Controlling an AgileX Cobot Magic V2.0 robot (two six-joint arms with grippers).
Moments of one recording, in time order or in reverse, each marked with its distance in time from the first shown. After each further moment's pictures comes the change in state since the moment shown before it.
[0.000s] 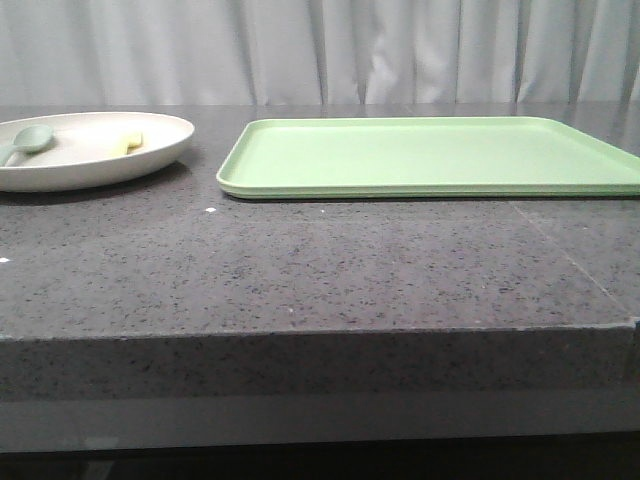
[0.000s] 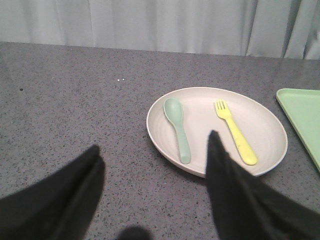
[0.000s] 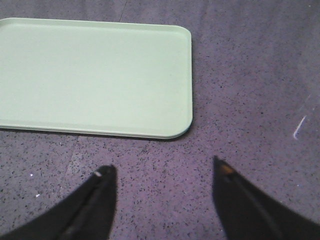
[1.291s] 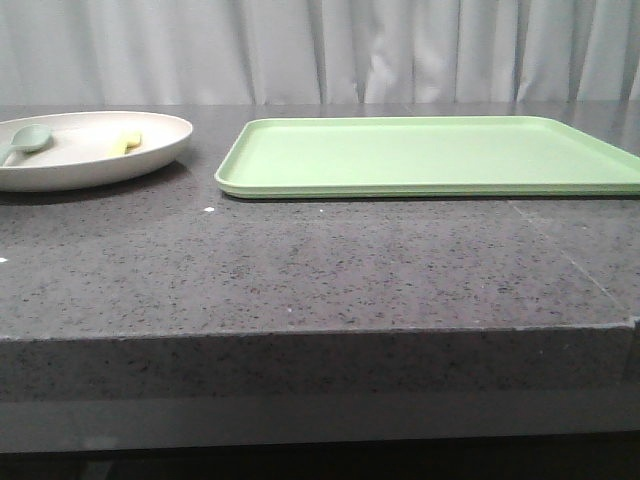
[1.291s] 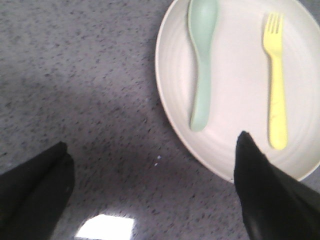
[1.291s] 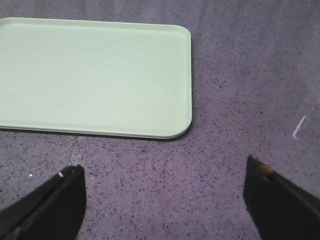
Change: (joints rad) left arm 0.302 0.864 -0.575 -0.538 0.479 0.312; right arm 0.000 0.000 0.000 0.000 0.000 0.000
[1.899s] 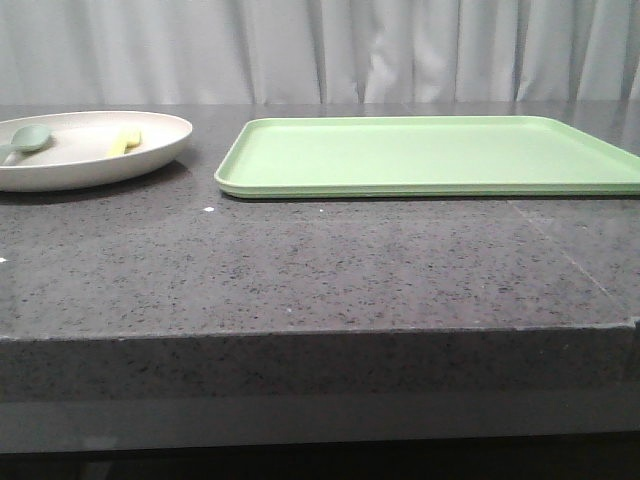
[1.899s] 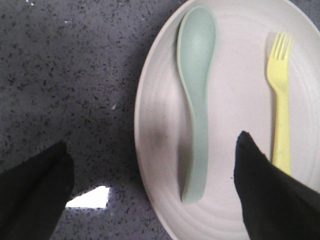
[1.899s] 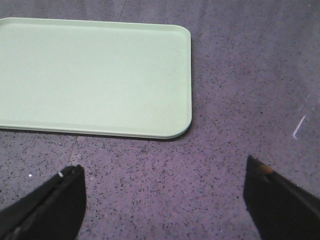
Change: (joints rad) left arm -0.017 0.379 -0.300 -0.088 0.106 0.038; right arm 0.000 0.000 0.000 0.000 0.000 0.000
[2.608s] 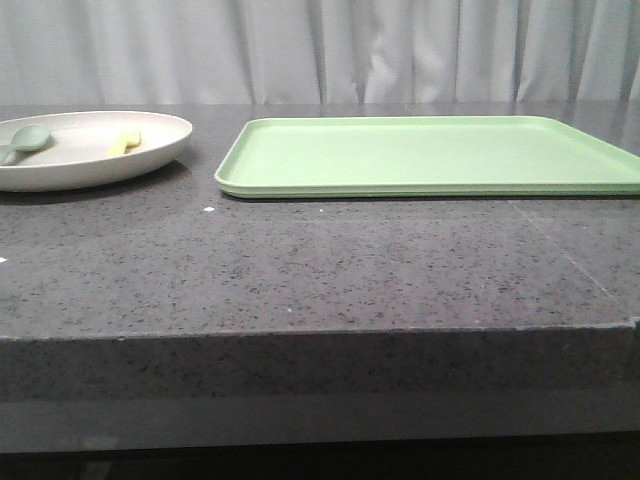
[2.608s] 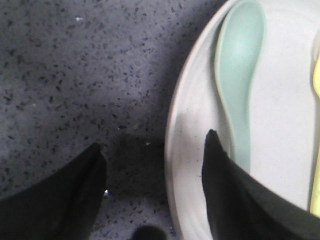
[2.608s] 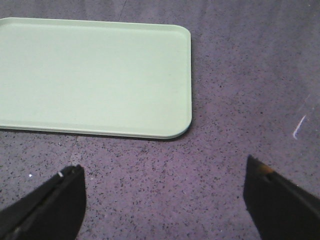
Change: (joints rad) left arm -0.002 0.109 -0.049 0.009 0.004 0.005; right arm 0.000 0.000 0.000 0.000 0.000 0.000
